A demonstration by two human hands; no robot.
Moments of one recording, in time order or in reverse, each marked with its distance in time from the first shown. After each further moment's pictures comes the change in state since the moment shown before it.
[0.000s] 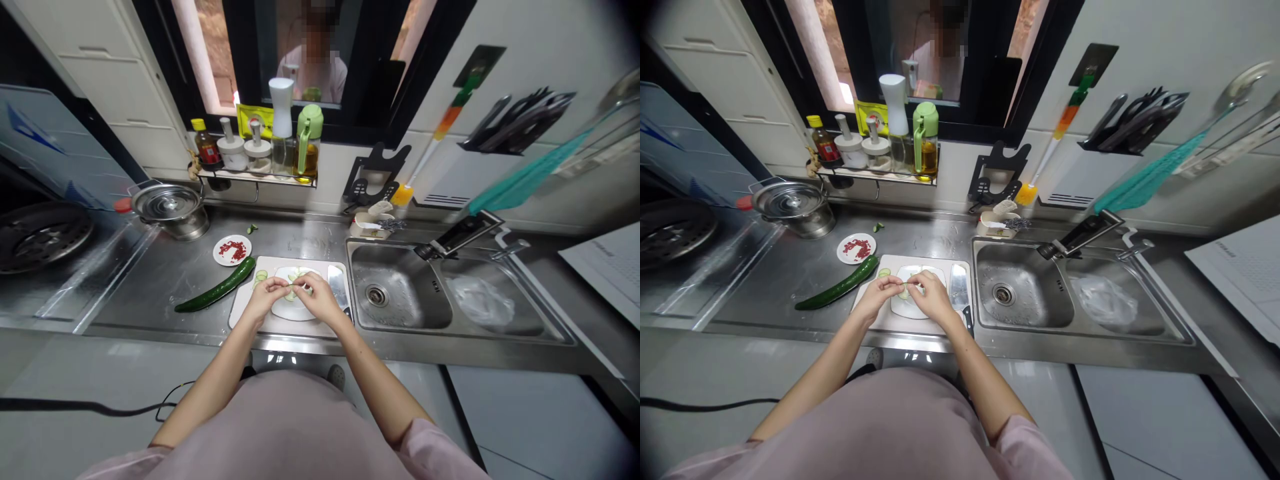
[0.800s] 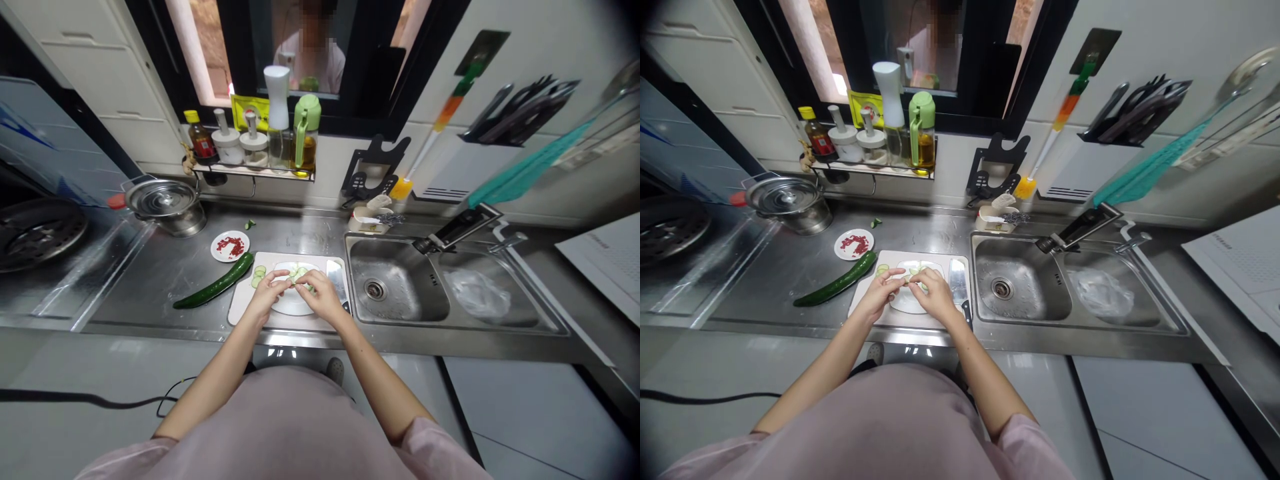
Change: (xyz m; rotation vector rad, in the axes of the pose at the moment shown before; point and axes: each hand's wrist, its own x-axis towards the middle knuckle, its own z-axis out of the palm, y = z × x) left_hand -0.005 0.003 0.010 0.045 0.029 -0.156; right_hand -0.012 0.008 -0.006 -0.040 0.041 -0.122
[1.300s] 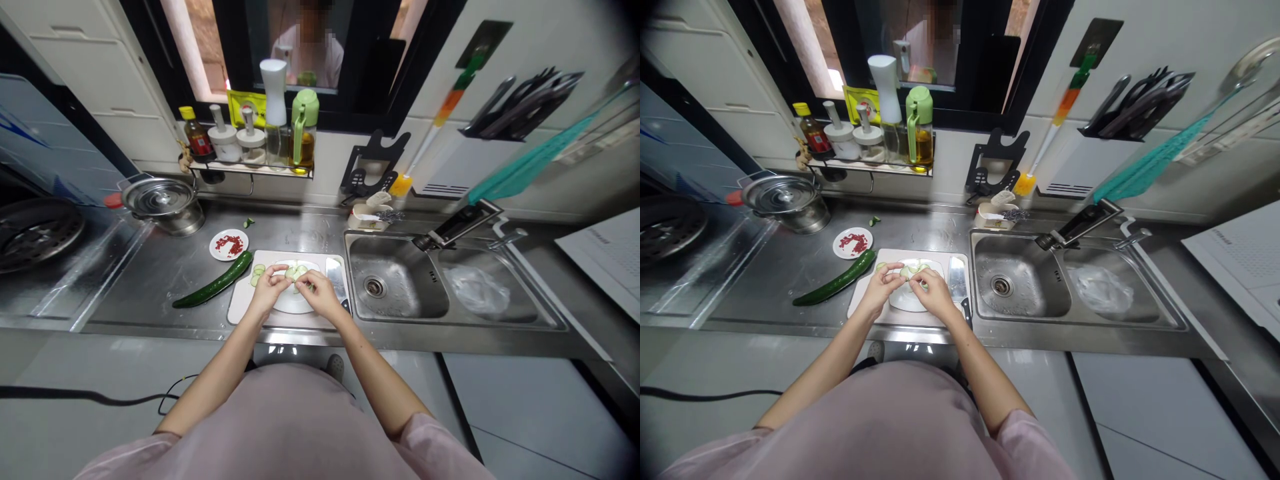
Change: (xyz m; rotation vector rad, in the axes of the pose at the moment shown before) left_hand 0.006 -0.005 0.006 0.015 0.022 0.203; right_hand 0.000 0.007 0.007 0.099 -0.008 0.149
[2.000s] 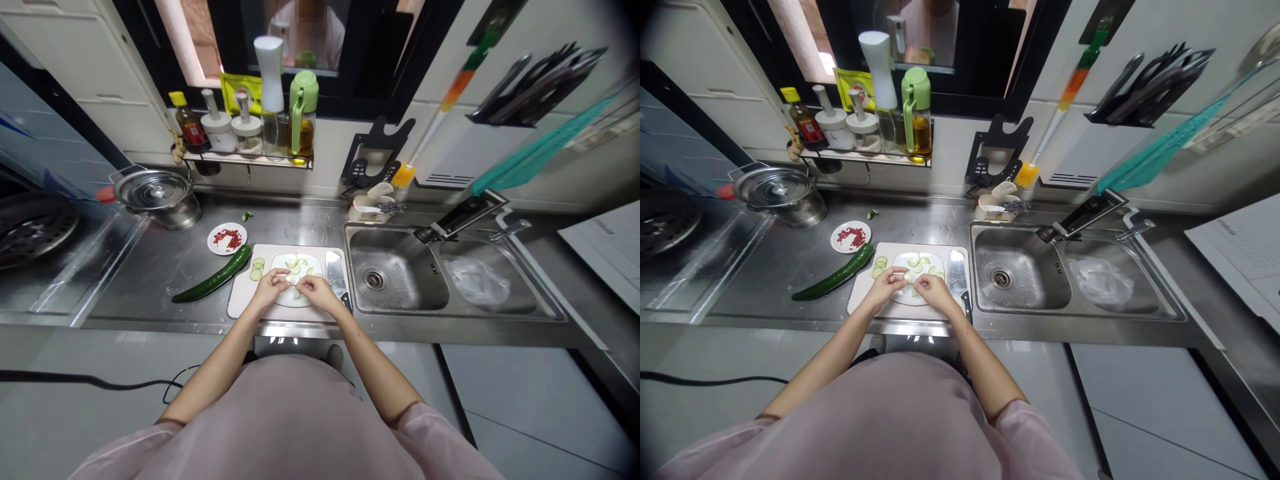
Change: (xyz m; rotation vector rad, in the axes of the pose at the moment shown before) left_hand 0.018 -0.045 -0.015 0.017 -0.096 -0.121; right_hand -0.011 0.044 0.018 0.143 -0.177 0.306
